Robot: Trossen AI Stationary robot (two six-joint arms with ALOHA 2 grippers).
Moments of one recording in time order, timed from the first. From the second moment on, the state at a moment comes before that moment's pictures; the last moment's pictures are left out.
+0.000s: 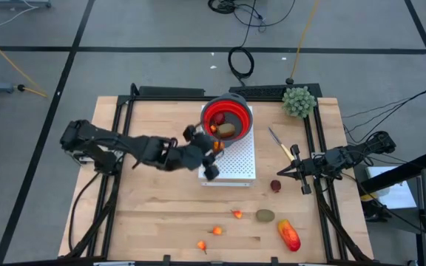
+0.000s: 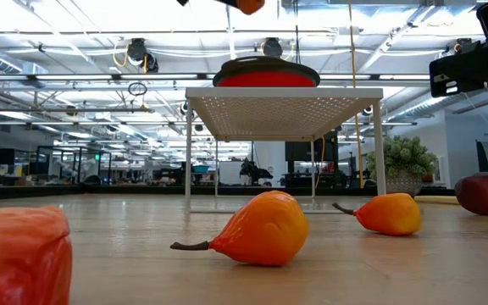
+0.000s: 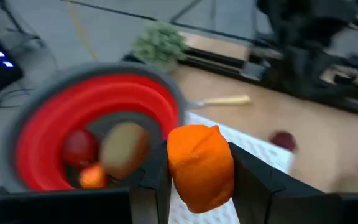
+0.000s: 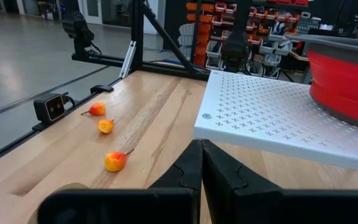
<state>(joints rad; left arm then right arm) -0.20 1.61 1.51 -0.49 -0.62 -0.35 0.39 0.02 0.09 -0.17 0.18 -0.07</state>
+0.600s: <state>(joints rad) 0.07 1.61 1.51 -0.39 -0.49 -0.38 0.39 0.02 0.09 -0.17 0.18 -0.07</state>
